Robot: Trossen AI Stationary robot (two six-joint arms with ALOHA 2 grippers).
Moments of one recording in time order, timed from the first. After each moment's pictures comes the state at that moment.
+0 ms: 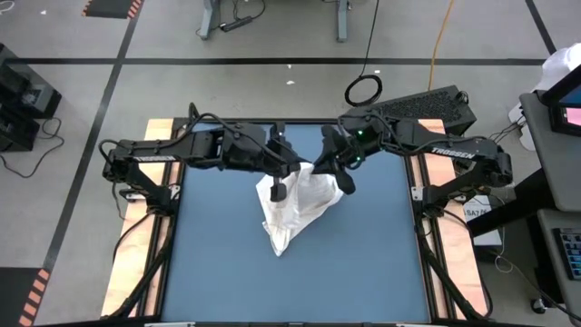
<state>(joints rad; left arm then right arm) -0.02 1.58 1.75 -0.54 -0.10 0.08 -0.20 1.38 1.40 -0.53 -0.42 -0.06</state>
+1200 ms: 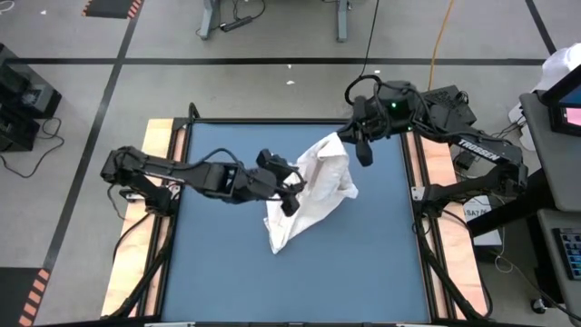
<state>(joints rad) -0.16 1.58 1.48 -0.41 -0.55 -0.36 -0.42 1.22 1.40 -0.63 -0.37 -0.03</state>
